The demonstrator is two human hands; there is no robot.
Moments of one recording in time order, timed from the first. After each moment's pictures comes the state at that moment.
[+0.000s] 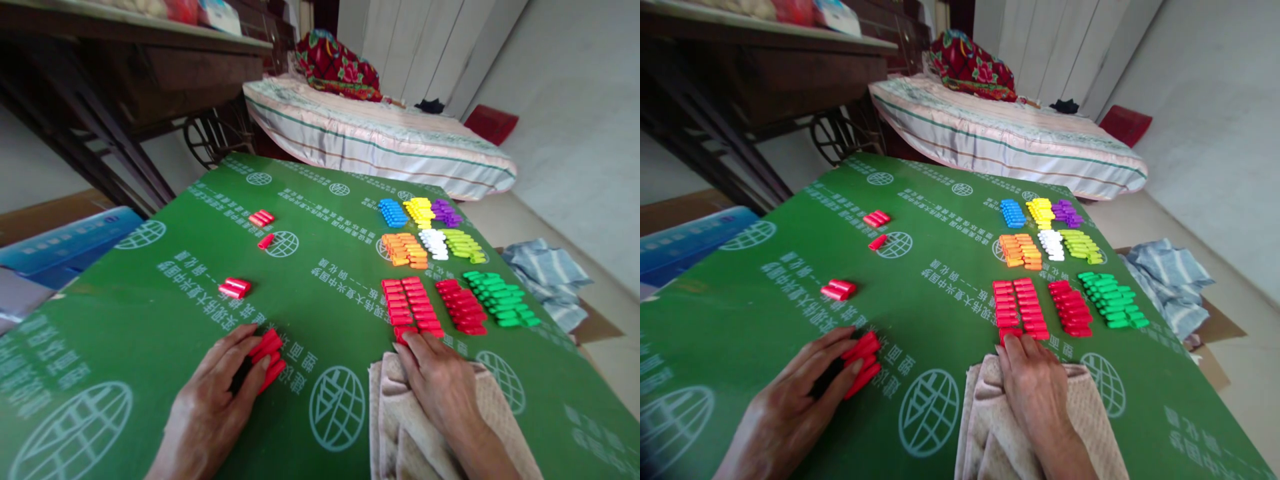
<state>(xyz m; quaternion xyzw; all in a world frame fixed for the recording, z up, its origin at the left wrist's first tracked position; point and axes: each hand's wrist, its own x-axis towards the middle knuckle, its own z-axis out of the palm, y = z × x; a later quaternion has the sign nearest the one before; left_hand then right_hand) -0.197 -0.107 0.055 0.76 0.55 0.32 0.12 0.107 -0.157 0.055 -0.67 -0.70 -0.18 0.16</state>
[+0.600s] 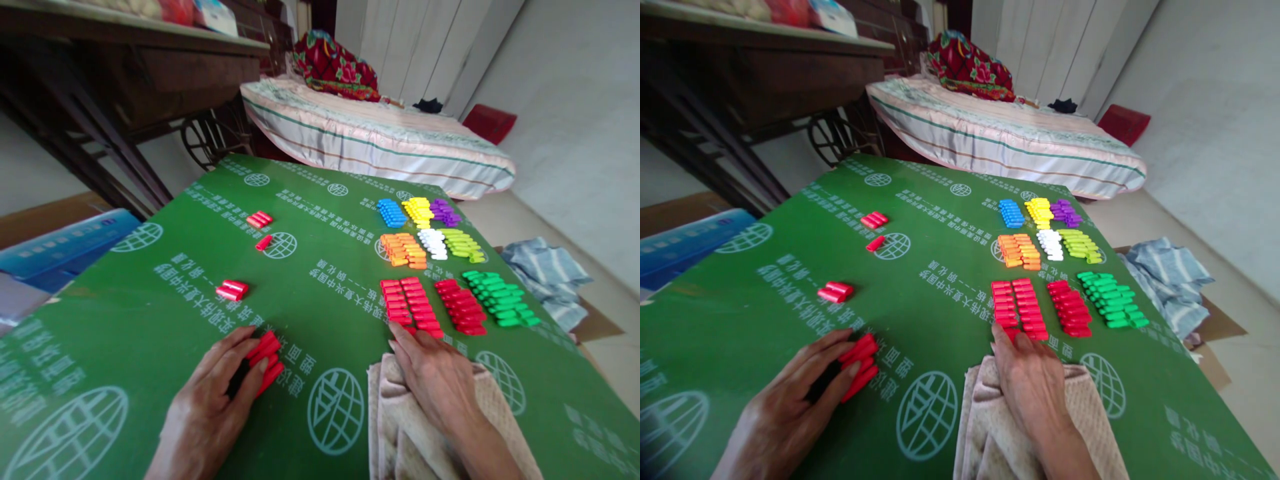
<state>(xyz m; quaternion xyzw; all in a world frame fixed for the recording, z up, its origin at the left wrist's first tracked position) -0.197 -0.106 0.051 0.77 0.54 0.33 0.10 0.106 -0.151 0.064 -0.67 -0.72 -0.17 0.03</state>
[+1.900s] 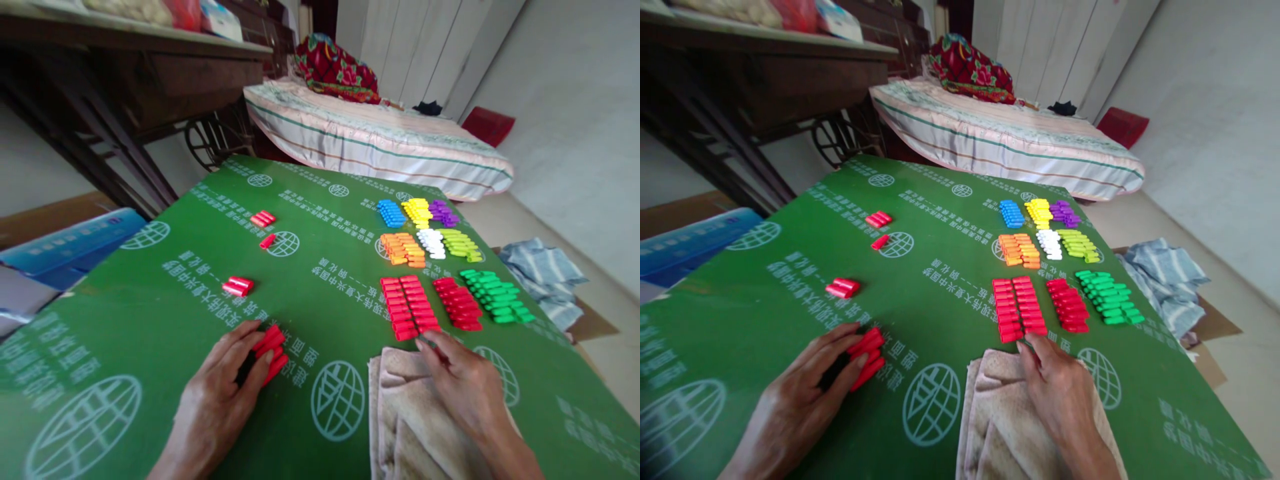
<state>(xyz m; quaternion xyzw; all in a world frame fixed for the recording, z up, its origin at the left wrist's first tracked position) -0.197 -0.106 0.053 0.76 0.54 0.33 0.12 0.134 -0.176 0.059 -0.72 -0.65 -0.11 0.23</state>
